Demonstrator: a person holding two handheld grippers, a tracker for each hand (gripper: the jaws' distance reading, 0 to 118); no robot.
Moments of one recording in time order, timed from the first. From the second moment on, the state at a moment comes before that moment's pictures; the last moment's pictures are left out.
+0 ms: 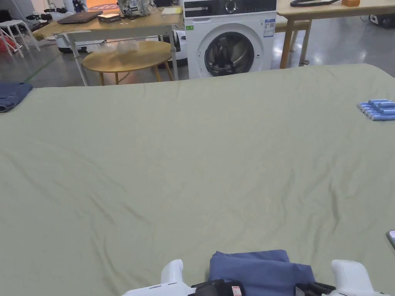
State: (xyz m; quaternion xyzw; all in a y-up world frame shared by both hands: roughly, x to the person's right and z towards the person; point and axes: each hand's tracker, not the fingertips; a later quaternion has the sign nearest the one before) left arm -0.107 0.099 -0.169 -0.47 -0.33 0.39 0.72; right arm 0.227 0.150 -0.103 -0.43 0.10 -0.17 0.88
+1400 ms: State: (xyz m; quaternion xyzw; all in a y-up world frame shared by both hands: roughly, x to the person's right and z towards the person) left arm -0.175 0.337 -0.120 -0.04 0.00 -0.01 1.00; right arm 0.179 0.329 -0.135 -0.07 0.06 0.06 0.99
